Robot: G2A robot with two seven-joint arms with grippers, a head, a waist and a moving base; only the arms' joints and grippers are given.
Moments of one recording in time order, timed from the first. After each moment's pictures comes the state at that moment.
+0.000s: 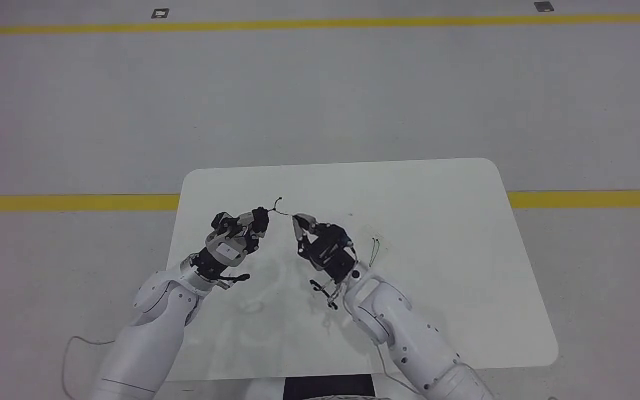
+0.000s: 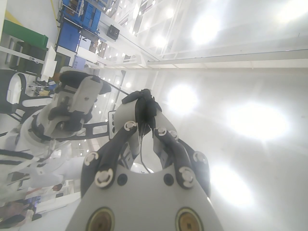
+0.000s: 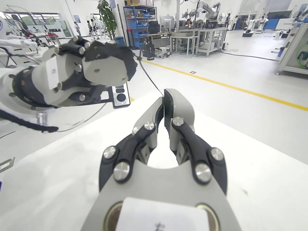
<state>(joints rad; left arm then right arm) 1.62 -1.14 -1.40 -1.66 -1.11 0.04 -0.89 -1.48 -1.39 0.92 -1.62 -1.46 -0.13 -0.22</state>
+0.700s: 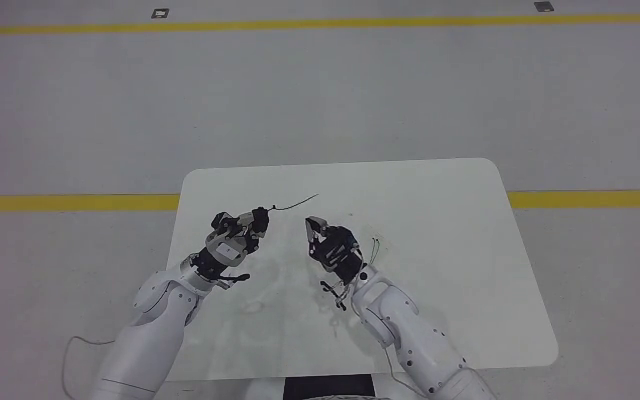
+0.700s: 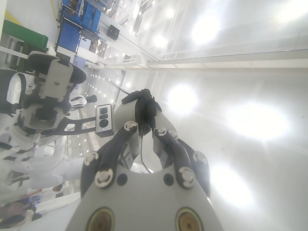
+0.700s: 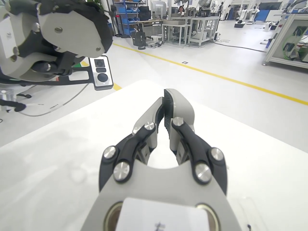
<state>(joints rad) 1.62 -1.14 -1.40 -1.66 -1.11 0.04 -0.89 -1.51 -1.37 0.95 -1.62 -1.50 -0.11 -0.19</state>
